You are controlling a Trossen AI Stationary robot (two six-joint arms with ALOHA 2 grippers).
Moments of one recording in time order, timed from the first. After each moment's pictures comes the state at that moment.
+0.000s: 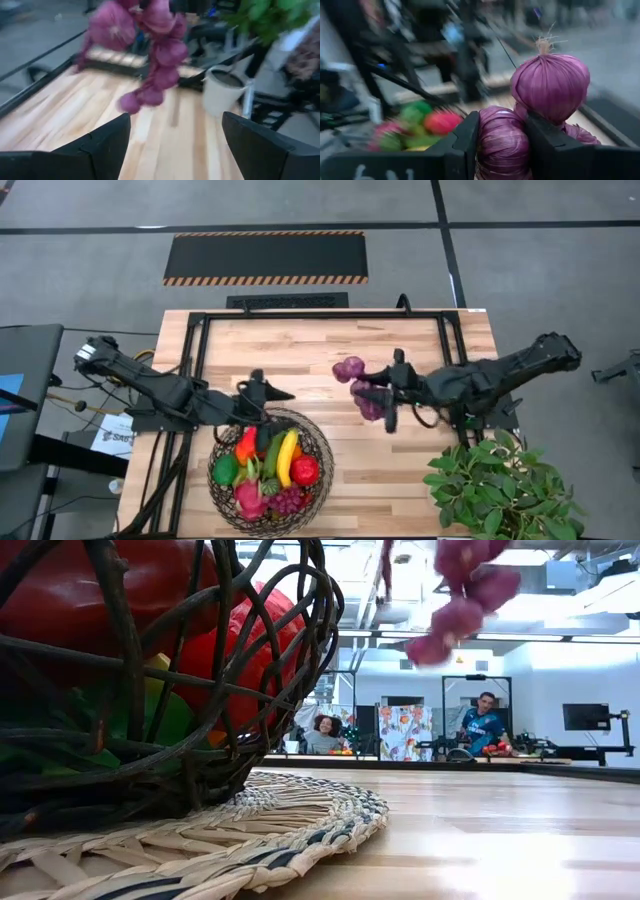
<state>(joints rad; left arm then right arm) -0.43 1.18 1.07 -0.20 -0.52 -0.34 0.36 1.14 1.10 -0.15 0.55 0.21</state>
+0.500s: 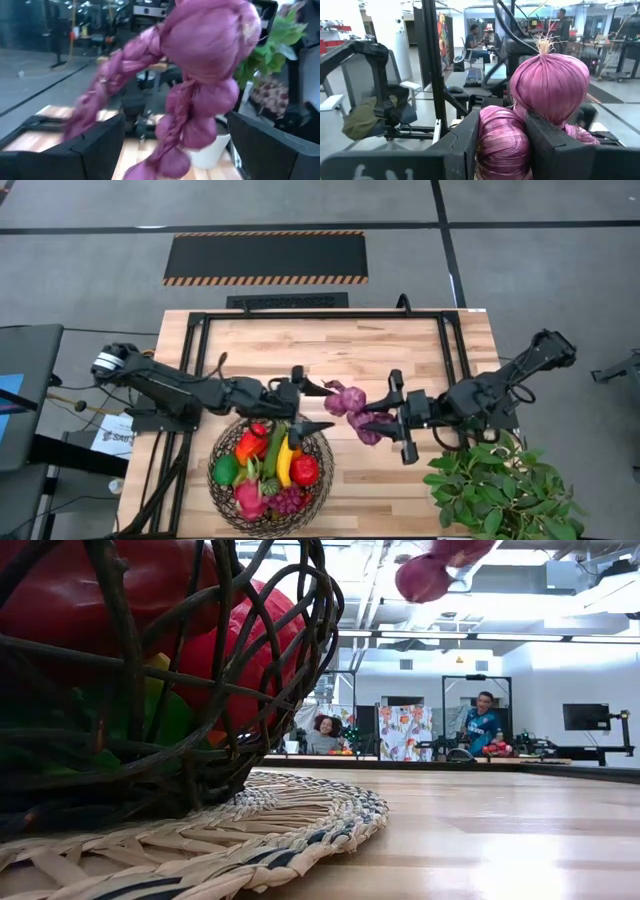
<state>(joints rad) -0.25 1.42 1.03 0.40 -0.22 -0.11 0.51 1.18 1.10 0.14 0.44 0.02</state>
